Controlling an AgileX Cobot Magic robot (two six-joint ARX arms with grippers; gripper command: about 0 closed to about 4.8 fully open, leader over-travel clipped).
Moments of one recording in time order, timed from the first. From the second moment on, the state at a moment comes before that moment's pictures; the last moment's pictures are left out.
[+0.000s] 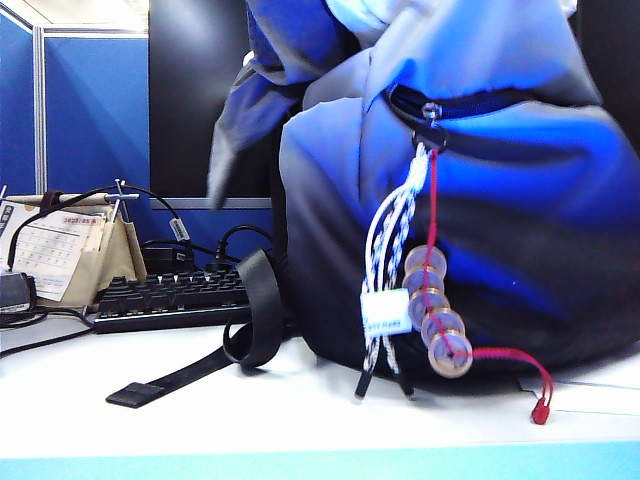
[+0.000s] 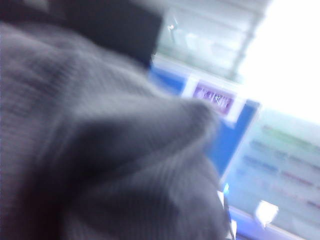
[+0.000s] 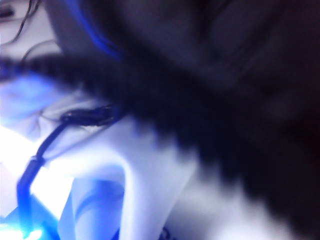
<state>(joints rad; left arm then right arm) -0.65 1.87 1.77 0.29 0.68 -0.40 0.57 1.30 1.54 -1.00 -0.11 -0.18</state>
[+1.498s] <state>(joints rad) -0.56 1.93 1.77 -0.12 0.71 -0.19 0.57 1.17 1.54 -1.07 -0.06 -0.17</state>
